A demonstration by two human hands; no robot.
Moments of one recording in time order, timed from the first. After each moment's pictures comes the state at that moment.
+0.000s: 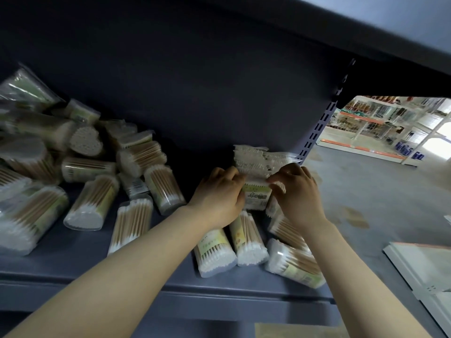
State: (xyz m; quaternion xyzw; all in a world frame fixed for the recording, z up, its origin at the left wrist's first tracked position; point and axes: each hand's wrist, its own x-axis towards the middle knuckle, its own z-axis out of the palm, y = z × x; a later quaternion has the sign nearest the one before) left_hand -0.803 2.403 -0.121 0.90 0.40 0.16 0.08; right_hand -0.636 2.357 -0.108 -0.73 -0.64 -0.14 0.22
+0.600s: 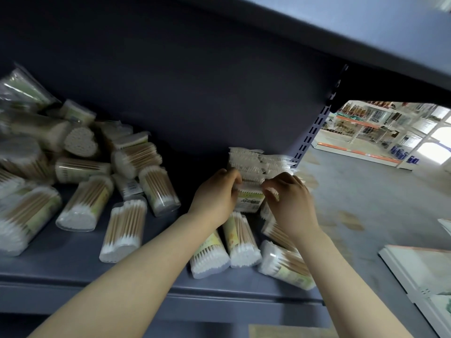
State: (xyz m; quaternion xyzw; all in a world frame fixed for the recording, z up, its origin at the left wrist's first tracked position) left_hand -0.793 2.401 -0.123 0.83 0.42 0.31 0.21; right_hand -0.641 2.347 -0.113 -0.68 -0.66 -0.19 0.26
